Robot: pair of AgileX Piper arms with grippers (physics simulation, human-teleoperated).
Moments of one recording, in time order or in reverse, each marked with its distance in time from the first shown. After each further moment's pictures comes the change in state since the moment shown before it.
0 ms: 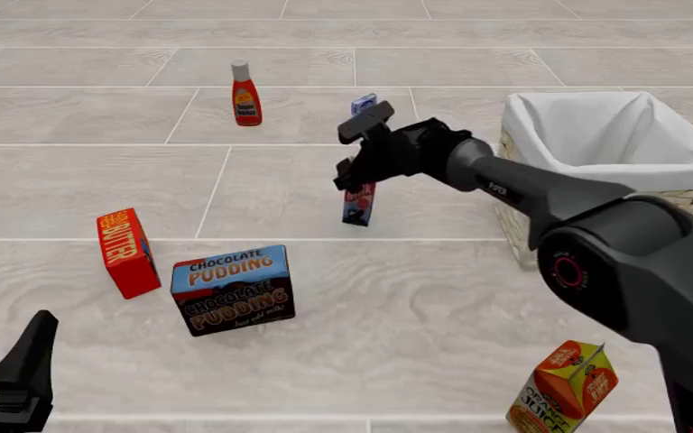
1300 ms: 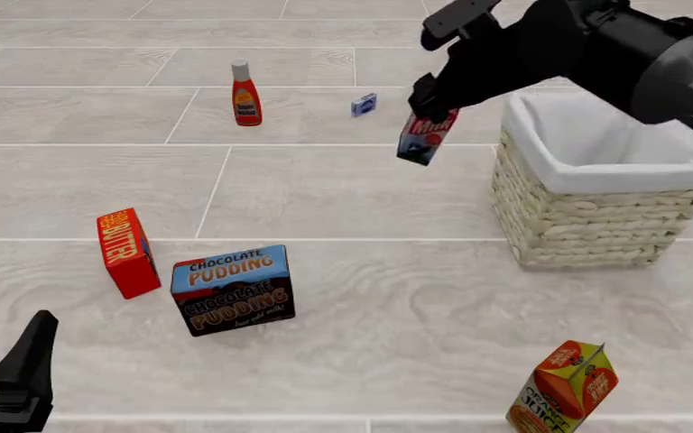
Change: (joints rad) left arm 0.000 0.000 0.000 0.000 0.000; right arm -0.095 -0.553 0.239 0.231 -0.163
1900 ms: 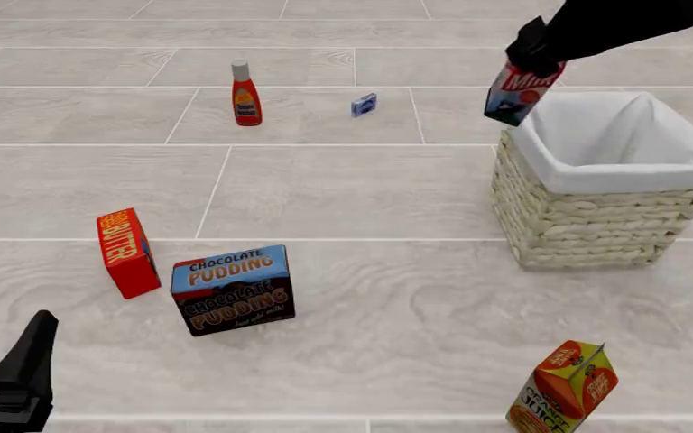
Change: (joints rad) left arm 0.000 0.000 0.000 0.000 0.000; right arm -0.186 -0.196 0.010 0.100 -0.091
